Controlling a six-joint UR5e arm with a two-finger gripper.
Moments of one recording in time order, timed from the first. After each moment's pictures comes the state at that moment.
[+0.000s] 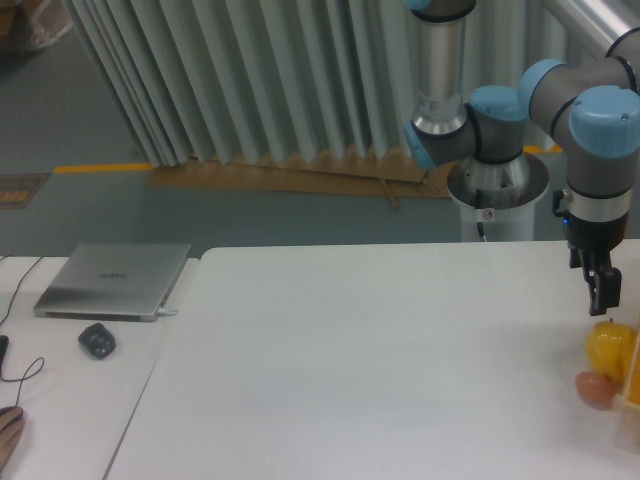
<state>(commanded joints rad) 2.54 -1.80 -1.50 -1.42 1.59 1.79</state>
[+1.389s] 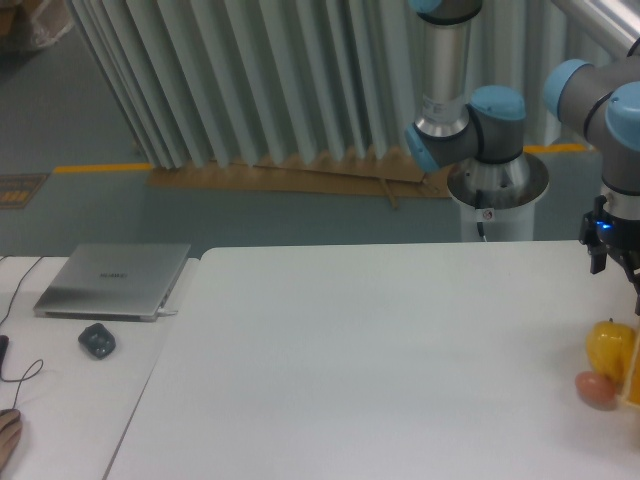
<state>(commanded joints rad) 2.62 -1.81 -1.49 -1.38 1.60 1.51</state>
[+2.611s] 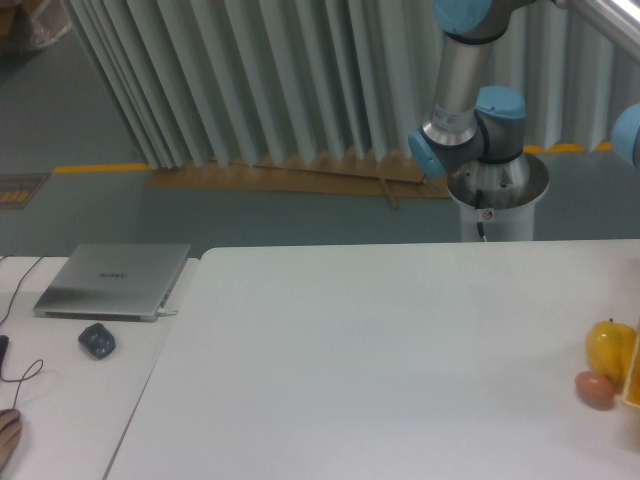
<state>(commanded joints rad) 2.74 -1.98 -1.46 -1.12 1.61 1.11</state>
